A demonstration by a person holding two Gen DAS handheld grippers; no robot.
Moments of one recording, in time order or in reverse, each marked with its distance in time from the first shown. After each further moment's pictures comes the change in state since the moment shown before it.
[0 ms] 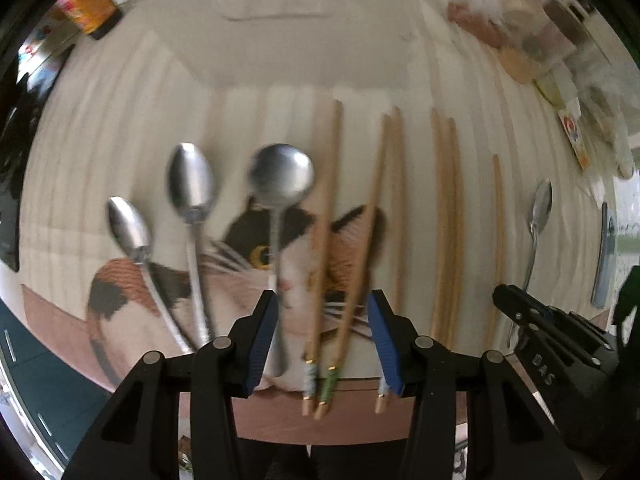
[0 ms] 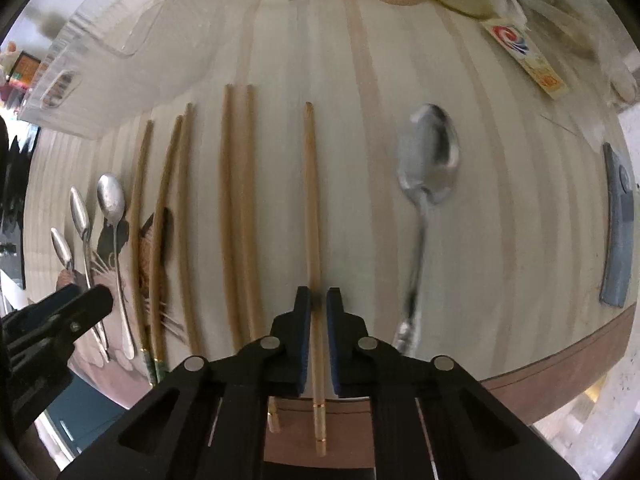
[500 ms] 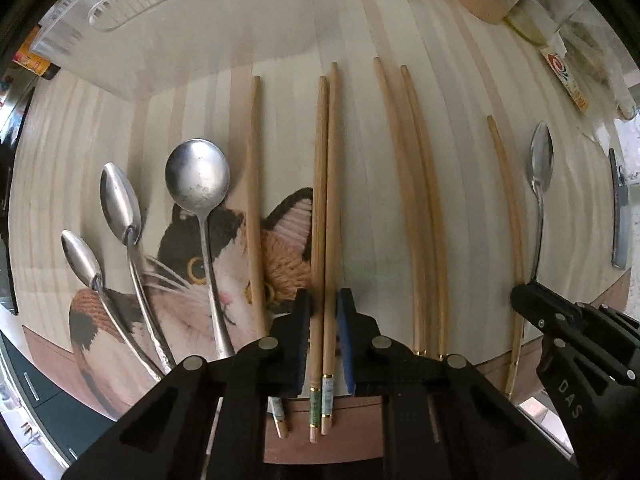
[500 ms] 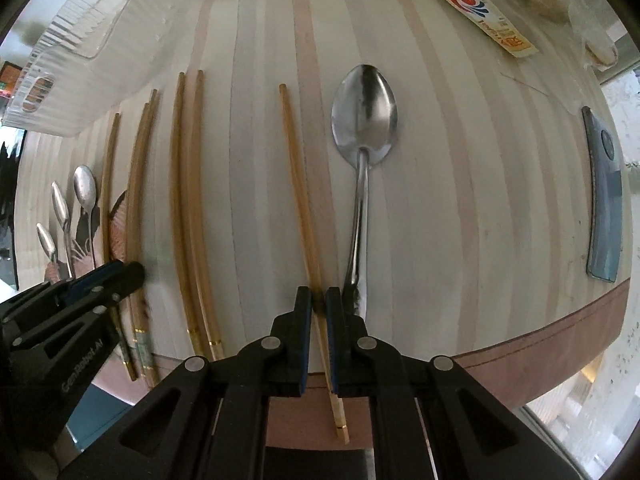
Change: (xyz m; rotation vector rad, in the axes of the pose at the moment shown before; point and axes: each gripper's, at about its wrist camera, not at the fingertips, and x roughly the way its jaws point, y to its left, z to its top) left arm 0.030 -0.050 -0.003 0.134 0.019 0.049; right arm -0.013 -0.033 -0.007 0.024 0.029 -0.030
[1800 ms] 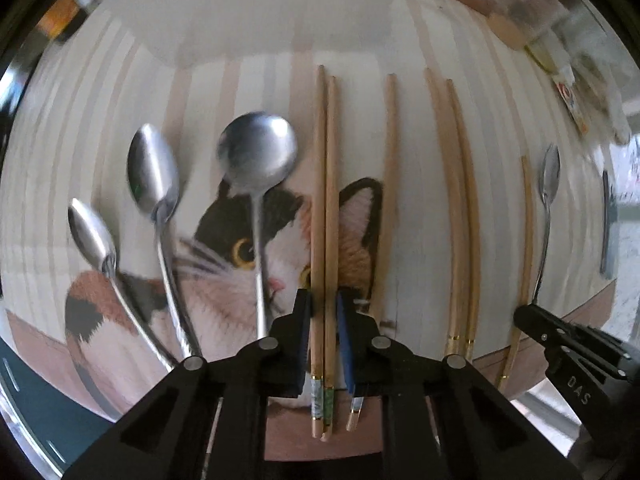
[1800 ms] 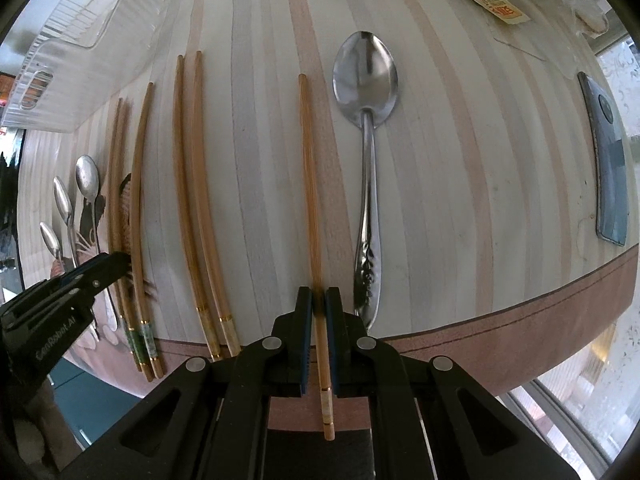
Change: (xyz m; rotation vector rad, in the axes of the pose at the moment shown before) left arm 0.002 0.060 -0.072 -0.083 0.006 -0.102; right arm 0.019 0.010 -0.013 0.067 0.042 0.033
